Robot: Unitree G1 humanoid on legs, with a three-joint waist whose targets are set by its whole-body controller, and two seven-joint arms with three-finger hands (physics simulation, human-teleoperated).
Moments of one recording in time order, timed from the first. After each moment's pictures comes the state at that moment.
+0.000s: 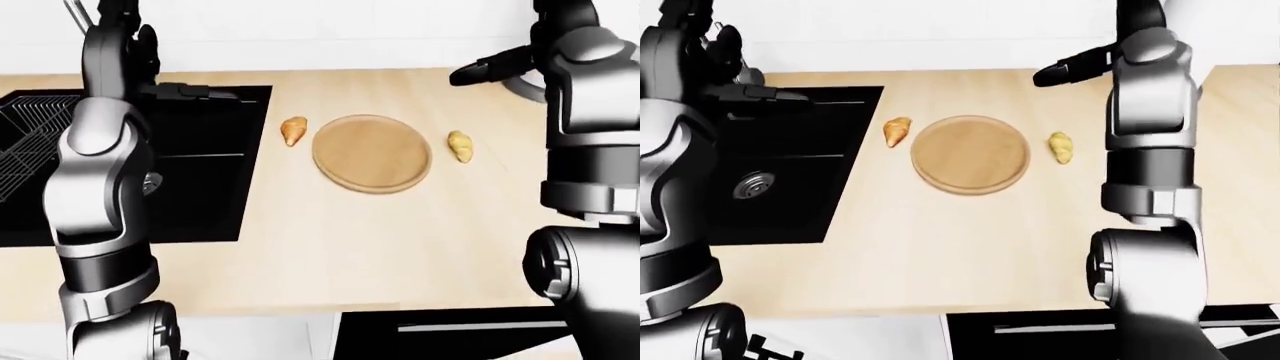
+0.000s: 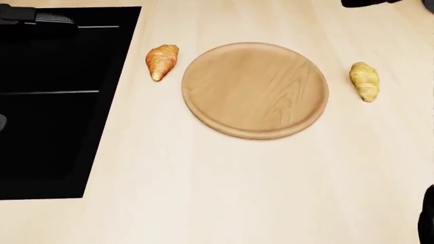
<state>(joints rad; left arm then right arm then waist) -0.85 0.44 0.23 -0.10 -0.13 0.67 0.00 -1.23 -0.53 -0.12 0.47 -0.30 0.79 0.16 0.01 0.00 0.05</state>
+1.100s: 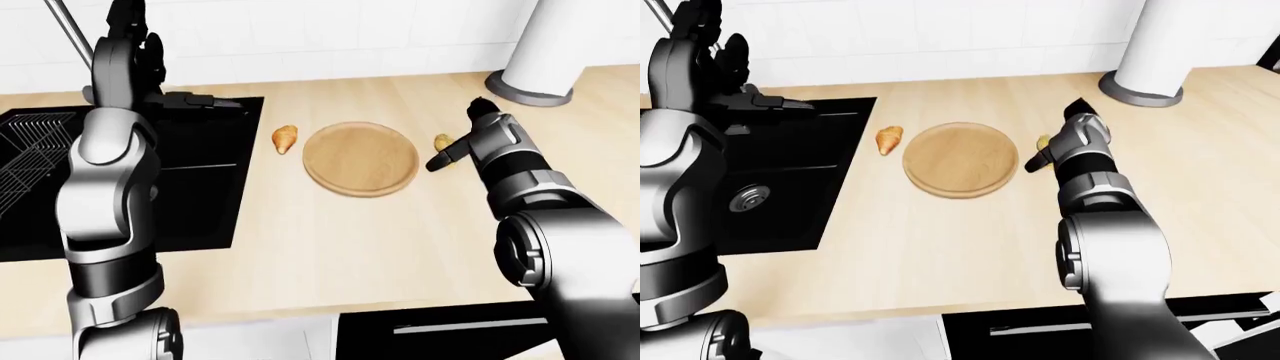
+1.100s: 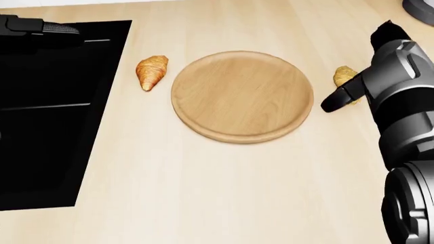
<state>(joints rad) -0.81 0.42 0.23 -0.10 -0.13 0.64 0.00 -1.35 -0.40 -0.08 1.33 -0.69 0.56 0.07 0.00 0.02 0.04</state>
